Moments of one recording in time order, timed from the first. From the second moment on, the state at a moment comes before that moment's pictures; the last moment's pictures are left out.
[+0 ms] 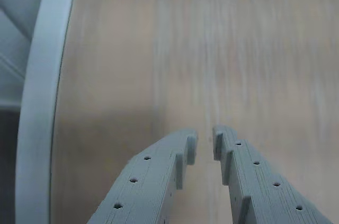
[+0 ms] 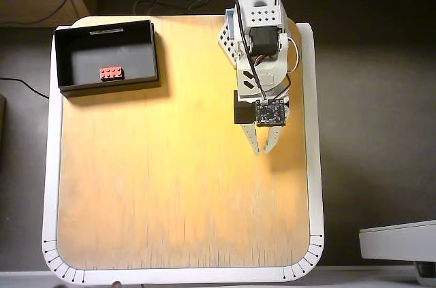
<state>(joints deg) 1.1 183.4 171.7 57.2 175.3</state>
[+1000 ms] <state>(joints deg) 1.0 183.5 171.7 76.2 170.2</state>
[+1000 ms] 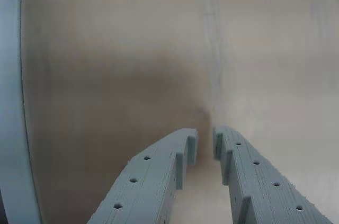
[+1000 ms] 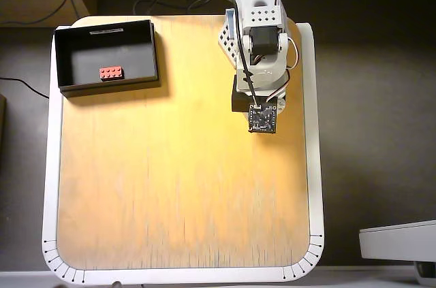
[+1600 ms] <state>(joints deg) -0.2 183.6 171.7 76.2 170.3</state>
